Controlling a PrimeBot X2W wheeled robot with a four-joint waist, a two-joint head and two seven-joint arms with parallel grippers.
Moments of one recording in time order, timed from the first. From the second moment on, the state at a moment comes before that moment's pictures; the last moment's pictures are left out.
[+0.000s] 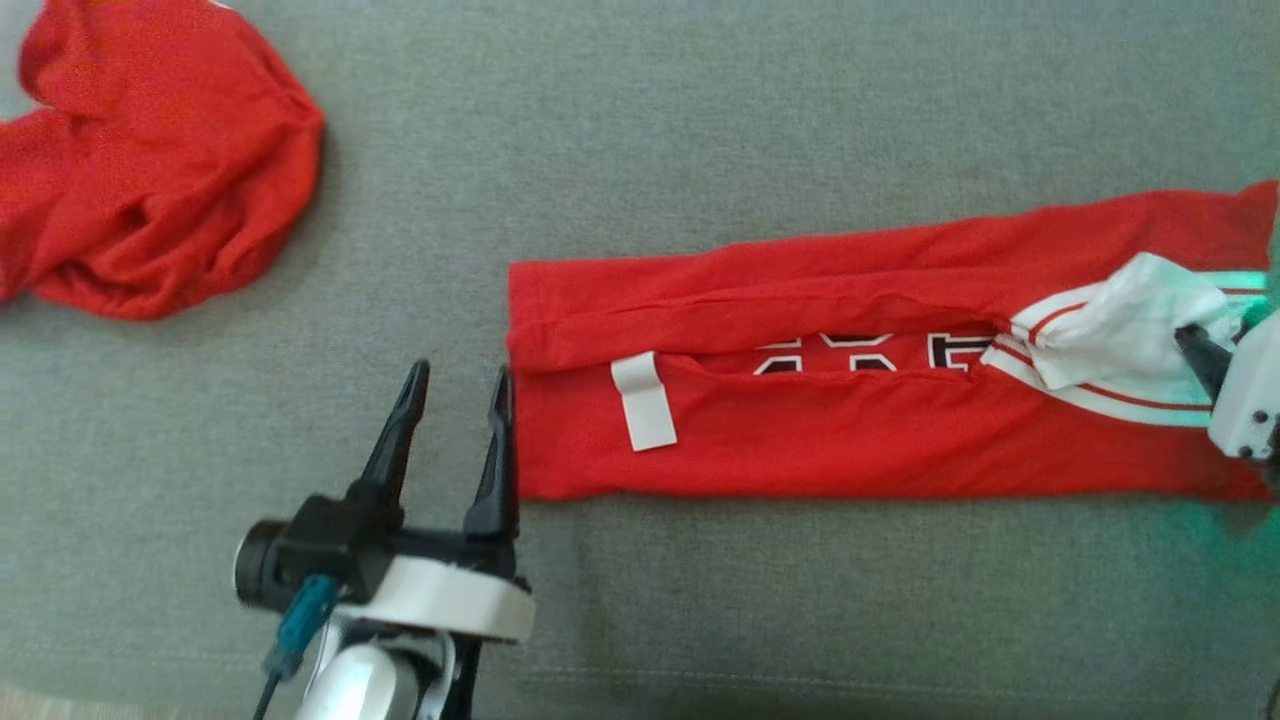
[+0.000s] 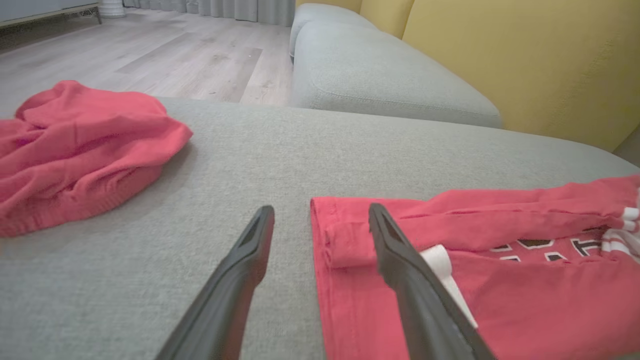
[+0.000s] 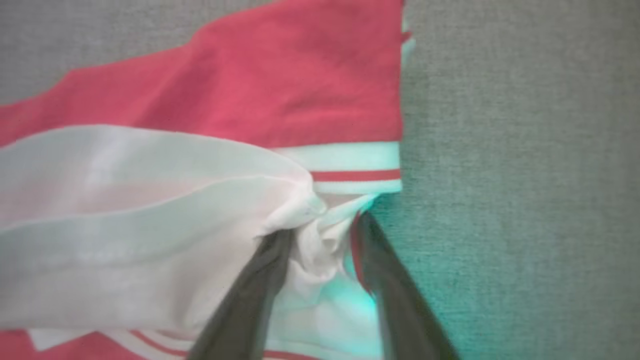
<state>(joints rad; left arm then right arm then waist) -0.06 0.11 -0.42 -0.03 -0.25 0.19 -0.25 -0.32 -0.33 -0.16 0.14 0.32 0.12 0.92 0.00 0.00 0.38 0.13</state>
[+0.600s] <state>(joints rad) 0.11 0.06 -0.30 0.03 -0.18 0.06 -0.25 -0.25 -0.47 -0.59 0.17 0.33 0.12 0.92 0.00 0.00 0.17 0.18</state>
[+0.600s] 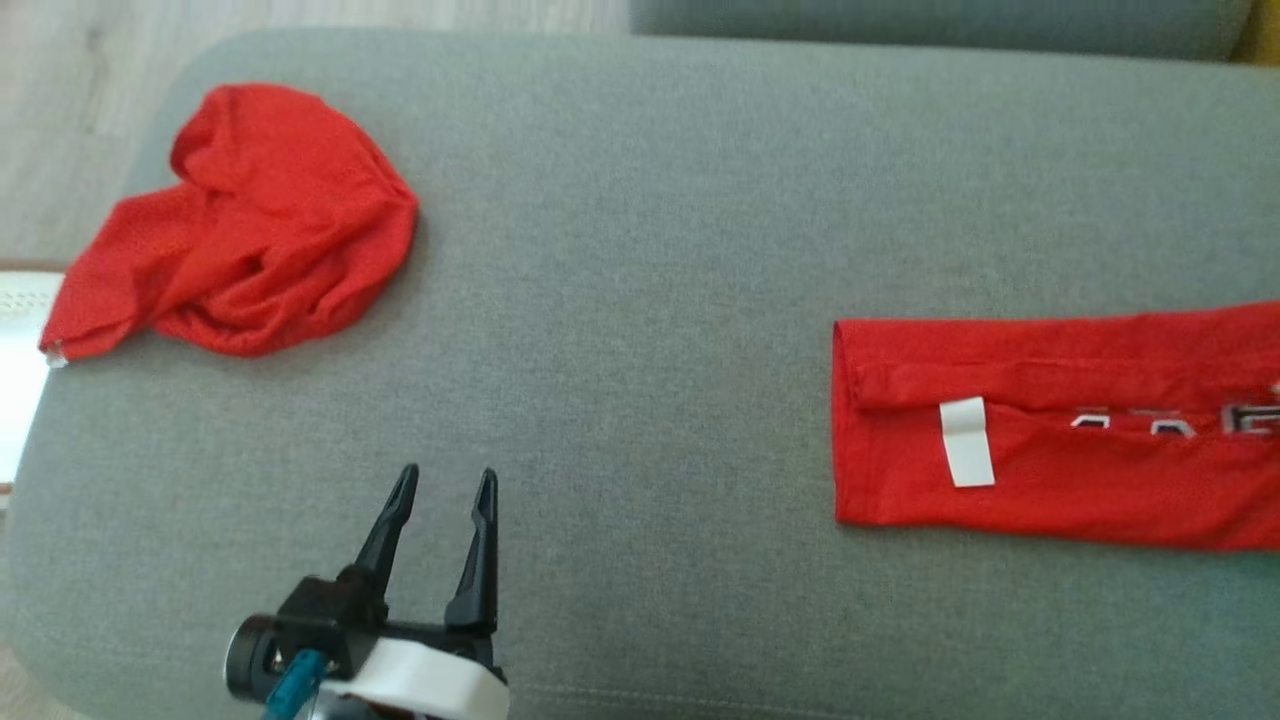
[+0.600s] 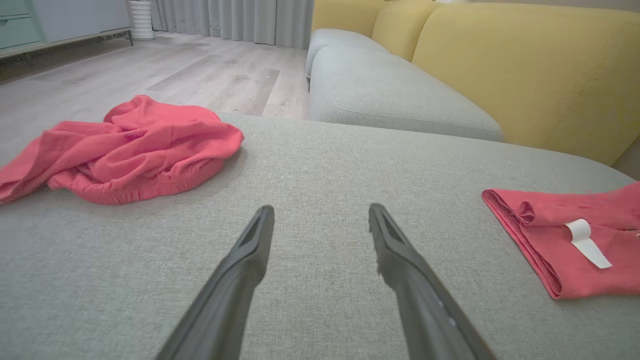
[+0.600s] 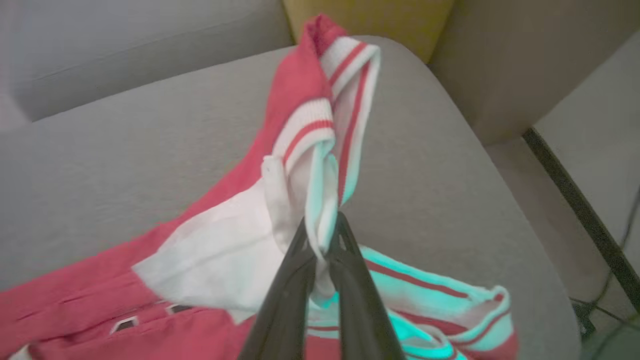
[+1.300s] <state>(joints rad) 0.14 0.06 -0.32 0.05 -0.19 0.06 -0.25 -0.14 -0.05 -0.04 0.15 0.33 0.12 0.70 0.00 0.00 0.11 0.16</state>
